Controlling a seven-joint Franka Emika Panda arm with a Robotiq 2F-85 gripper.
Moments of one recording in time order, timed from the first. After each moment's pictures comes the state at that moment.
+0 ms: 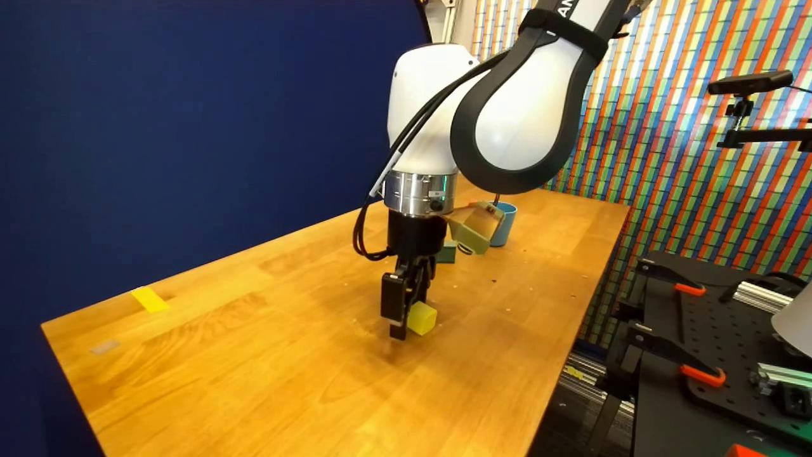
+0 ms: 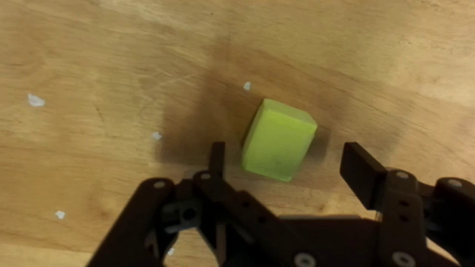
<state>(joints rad) 0.35 0.53 0.15 -2.22 0.01 2.78 0.19</state>
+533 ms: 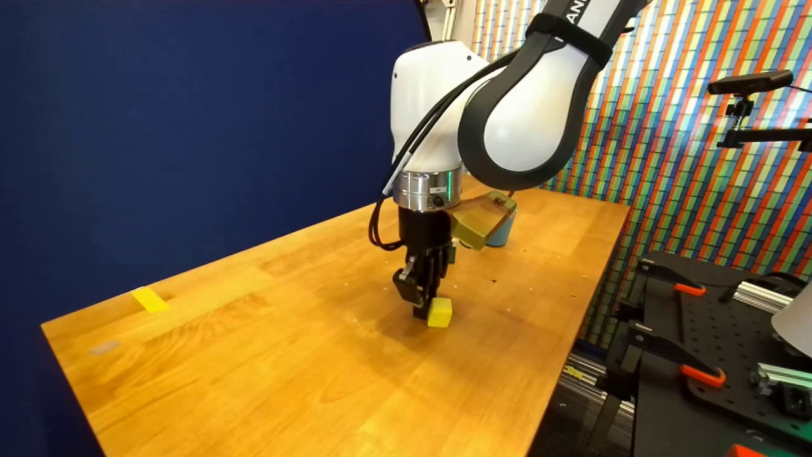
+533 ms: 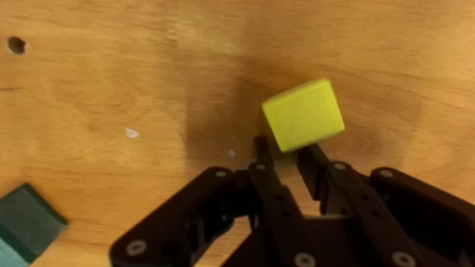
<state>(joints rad) 0.46 0.50 0.00 -2.23 -0.07 2.70 0.40</state>
